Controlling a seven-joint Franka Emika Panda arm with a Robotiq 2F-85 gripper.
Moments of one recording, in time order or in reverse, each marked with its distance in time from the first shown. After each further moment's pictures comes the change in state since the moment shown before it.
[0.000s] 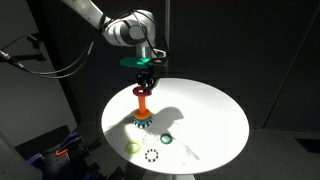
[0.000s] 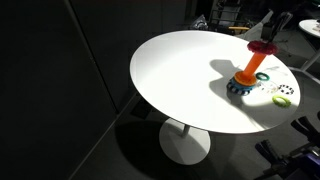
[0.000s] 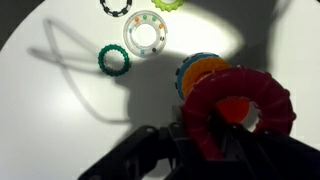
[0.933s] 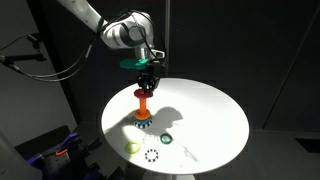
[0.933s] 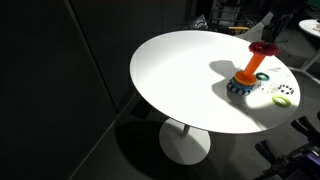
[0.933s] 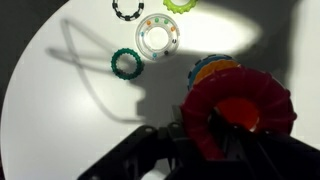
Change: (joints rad) arm 0.001 -0.003 0.000 -0.025 -0.086 0.031 0.087
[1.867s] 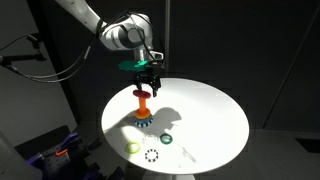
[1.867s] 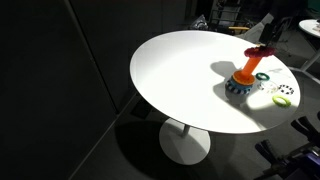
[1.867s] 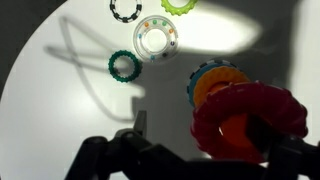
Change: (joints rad) arm 0.000 -0.004 0.001 -0.024 0.000 0.019 0.000
